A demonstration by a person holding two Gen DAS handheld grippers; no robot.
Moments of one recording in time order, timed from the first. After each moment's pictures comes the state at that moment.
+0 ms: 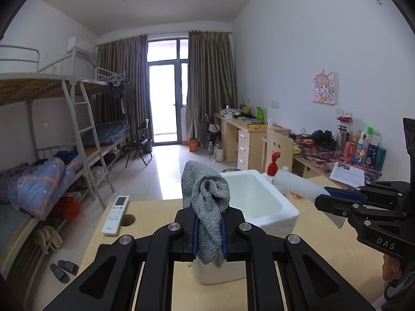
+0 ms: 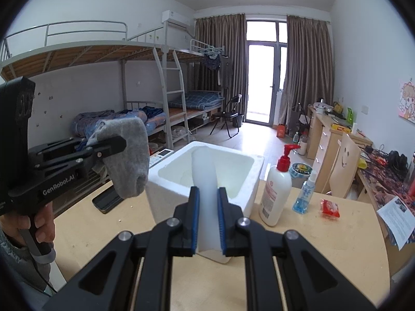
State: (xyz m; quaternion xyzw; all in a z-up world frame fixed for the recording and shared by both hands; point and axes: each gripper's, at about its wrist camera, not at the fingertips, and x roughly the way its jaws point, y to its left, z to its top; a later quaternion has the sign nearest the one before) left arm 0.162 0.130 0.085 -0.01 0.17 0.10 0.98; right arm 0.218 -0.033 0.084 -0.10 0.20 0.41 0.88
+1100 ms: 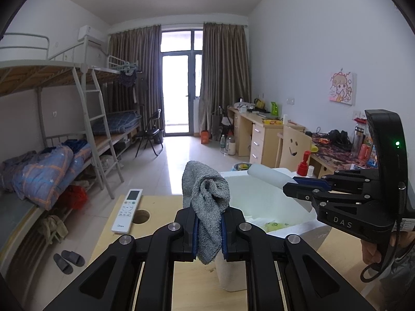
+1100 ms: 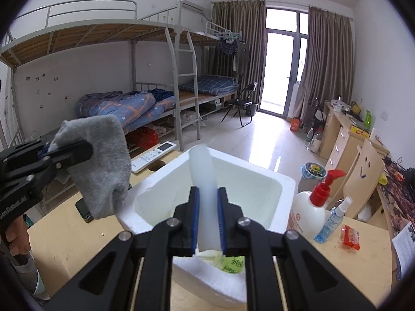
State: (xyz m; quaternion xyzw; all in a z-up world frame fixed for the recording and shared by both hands) left arm 0.184 0.169 0.076 -0.03 0.19 0.14 0.97; right arm 0.283 0.043 0.073 -0.15 0.24 0.44 0.85
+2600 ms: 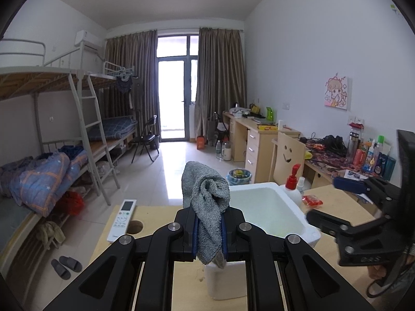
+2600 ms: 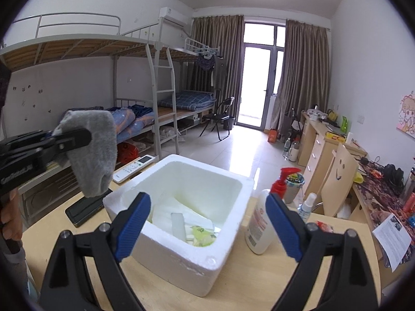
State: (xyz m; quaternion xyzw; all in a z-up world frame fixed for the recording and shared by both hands) left arm 0.189 0.162 0.098 -0.02 0.18 0.12 0.98; right arm 0.266 -0.005 0.083 -0.12 0.19 0.39 0.89
